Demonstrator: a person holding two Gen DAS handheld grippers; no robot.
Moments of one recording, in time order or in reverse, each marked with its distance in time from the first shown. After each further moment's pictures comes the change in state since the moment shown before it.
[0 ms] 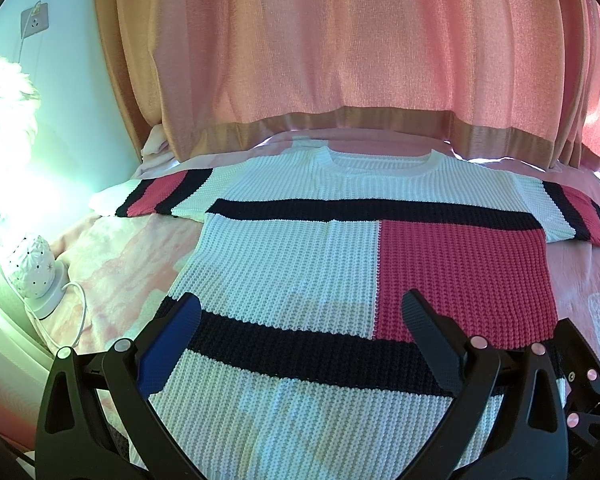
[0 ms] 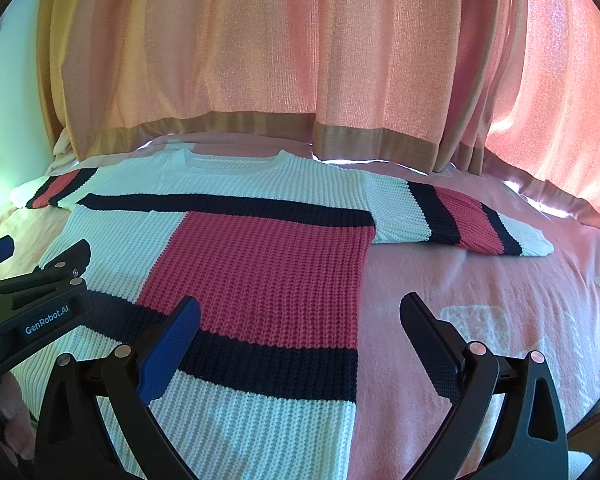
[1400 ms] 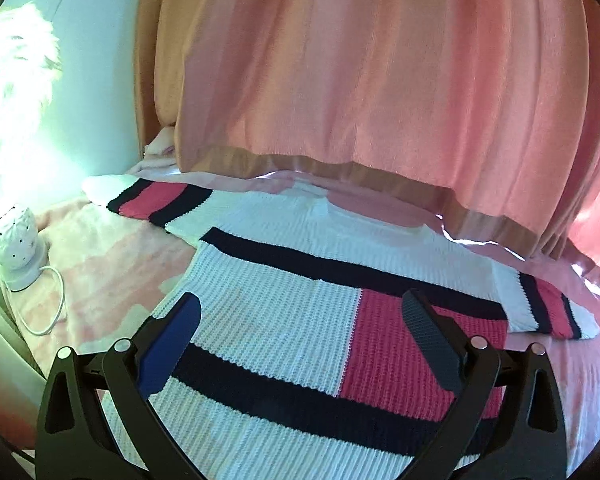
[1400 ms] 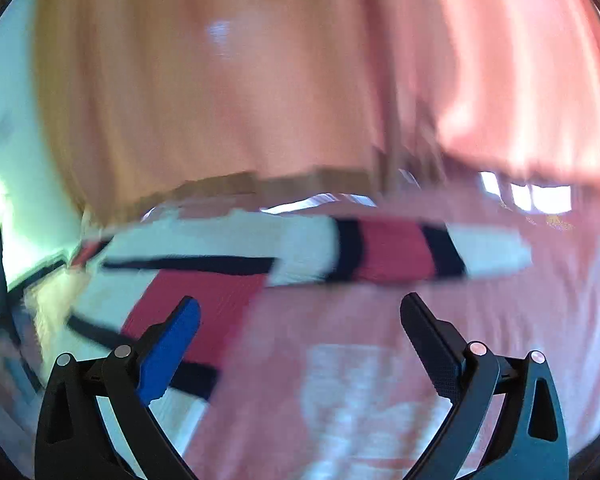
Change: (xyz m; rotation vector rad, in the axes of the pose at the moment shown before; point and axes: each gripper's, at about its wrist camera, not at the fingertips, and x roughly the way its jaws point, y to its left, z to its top) left arm -0.009 0.022 0.040 -0.229 -0.091 -0.087; right arm -0.032 -0.245 0.019 0.235 -0.077 0.238
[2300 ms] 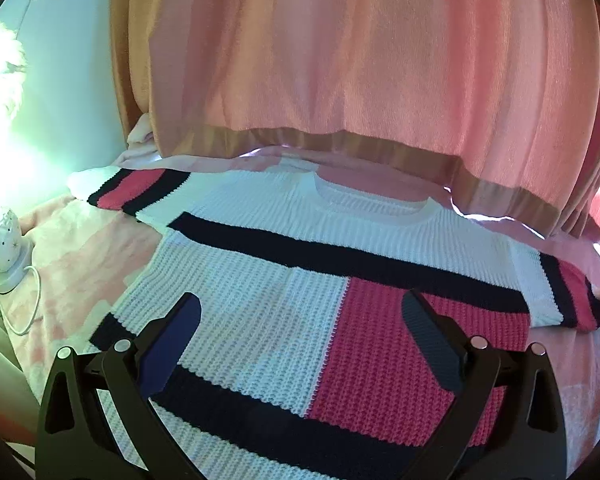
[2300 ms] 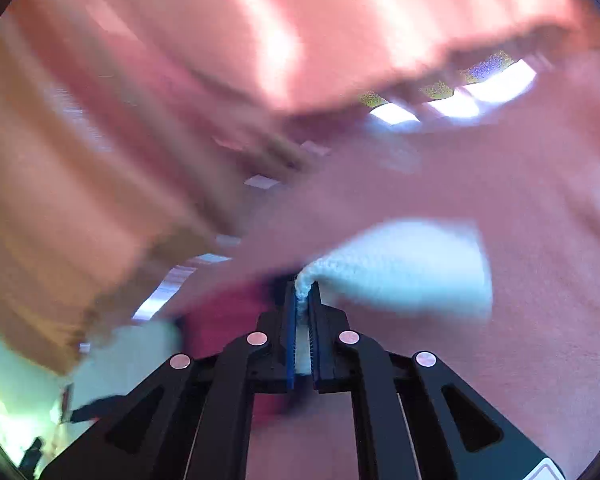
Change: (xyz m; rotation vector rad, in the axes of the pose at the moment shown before) left arm 0.048 -0.038 -0.011 0.040 0.062 0.044; right arm 0.151 -0.174 0.074 0.389 -0.051 -0.019
